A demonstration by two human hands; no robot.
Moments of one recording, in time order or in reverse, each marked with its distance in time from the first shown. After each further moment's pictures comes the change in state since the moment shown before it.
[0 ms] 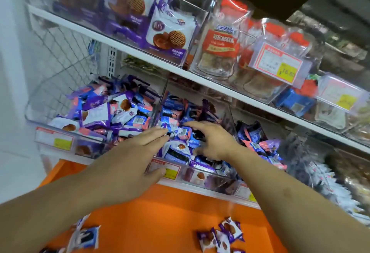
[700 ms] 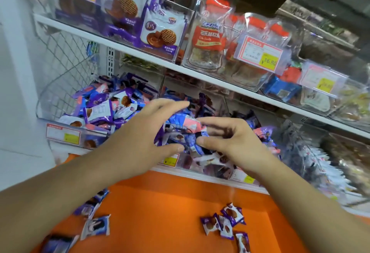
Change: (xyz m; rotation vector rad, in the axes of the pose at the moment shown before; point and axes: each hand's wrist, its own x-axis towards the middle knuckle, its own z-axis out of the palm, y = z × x) left_hand -0.007 0.033 -0.030 -0.286 0.236 0.073; right_hand -0.122 -0.052 -0.046 1.025 0.163 -0.025
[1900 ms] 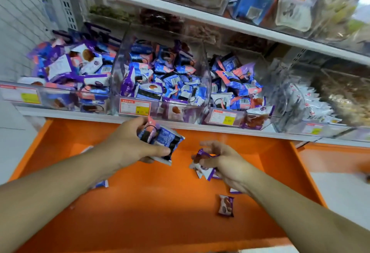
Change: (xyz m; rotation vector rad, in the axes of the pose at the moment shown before) left_hand -0.041 0.001 0.107 -0.594 -0.251 -0.683; right_hand -0.120 0.163 0.023 0.444 0.096 0.608
